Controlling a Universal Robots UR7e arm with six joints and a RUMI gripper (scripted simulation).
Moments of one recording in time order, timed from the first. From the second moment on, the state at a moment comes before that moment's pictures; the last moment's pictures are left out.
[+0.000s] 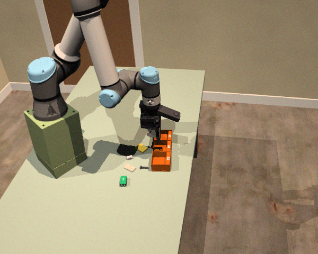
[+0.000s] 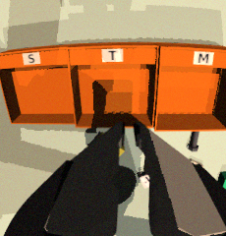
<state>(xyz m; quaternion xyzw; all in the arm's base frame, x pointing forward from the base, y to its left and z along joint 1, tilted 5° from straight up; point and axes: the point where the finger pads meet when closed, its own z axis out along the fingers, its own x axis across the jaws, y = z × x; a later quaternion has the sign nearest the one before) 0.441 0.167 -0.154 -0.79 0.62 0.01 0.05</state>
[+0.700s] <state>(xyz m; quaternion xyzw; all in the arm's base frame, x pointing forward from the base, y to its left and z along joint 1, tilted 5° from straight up) 0.442 0.173 -0.190 -0.79 0.62 0.01 0.05</state>
